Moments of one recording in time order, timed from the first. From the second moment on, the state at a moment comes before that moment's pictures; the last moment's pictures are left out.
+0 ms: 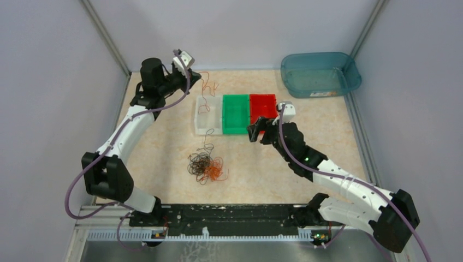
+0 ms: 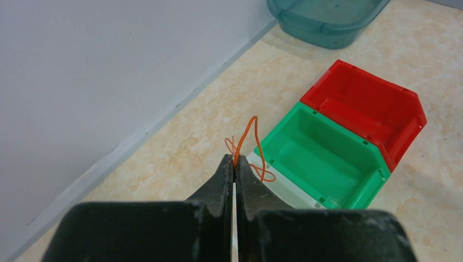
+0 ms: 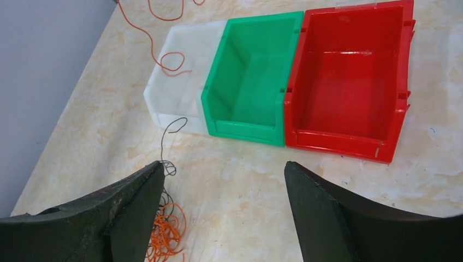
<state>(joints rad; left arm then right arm) -0.24 1.51 1.32 0.02 0.54 0.29 0.76 0.96 0.65 0.06 0.31 0.52</state>
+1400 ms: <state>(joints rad) -0.34 1.73 1.28 -0.12 0.29 0.44 0.73 1.01 0.80 -0.10 0.32 0.55</state>
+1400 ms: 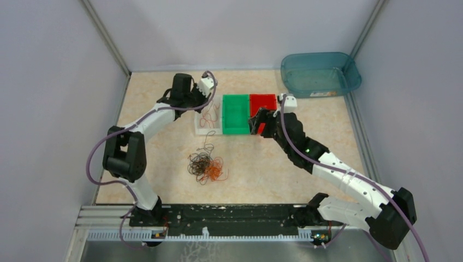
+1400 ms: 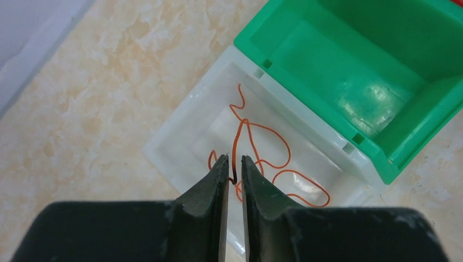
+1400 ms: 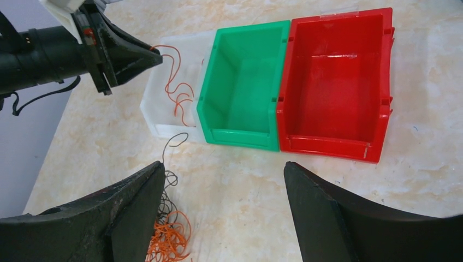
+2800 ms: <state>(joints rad) -0.26 1.71 1.16 -0.19 0.17 0.21 0.93 1.25 0.80 0.07 0.18 0.50</state>
